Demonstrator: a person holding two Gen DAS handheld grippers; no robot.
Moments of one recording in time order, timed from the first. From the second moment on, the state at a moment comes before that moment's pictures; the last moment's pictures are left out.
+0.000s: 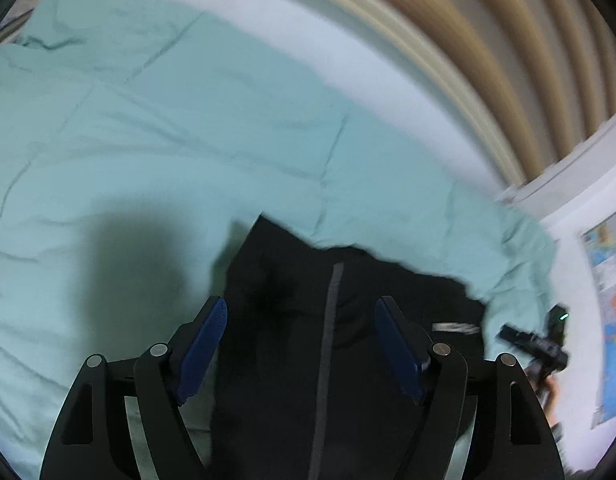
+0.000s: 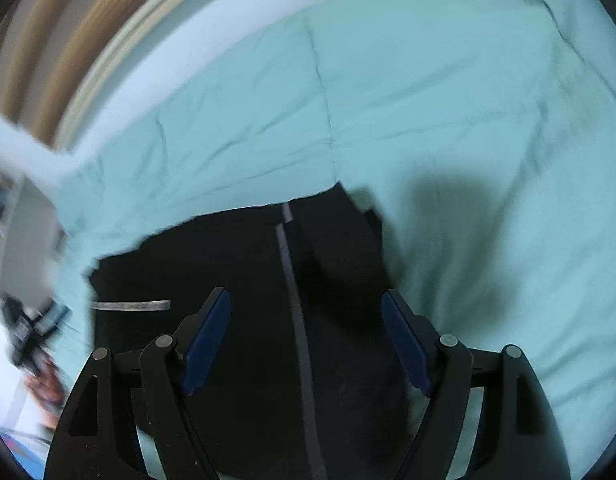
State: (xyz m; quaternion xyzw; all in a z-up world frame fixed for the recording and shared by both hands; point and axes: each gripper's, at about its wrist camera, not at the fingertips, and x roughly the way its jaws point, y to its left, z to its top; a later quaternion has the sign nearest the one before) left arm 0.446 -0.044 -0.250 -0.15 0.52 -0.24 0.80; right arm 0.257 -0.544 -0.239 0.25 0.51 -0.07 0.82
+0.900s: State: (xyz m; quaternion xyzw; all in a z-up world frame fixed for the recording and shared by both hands) left arm 0.472 -0.060 -0.208 -0.17 0.44 -0.26 0.84; right arm 0.269 -0.528 -0.182 0.06 0.42 -0.11 0.90
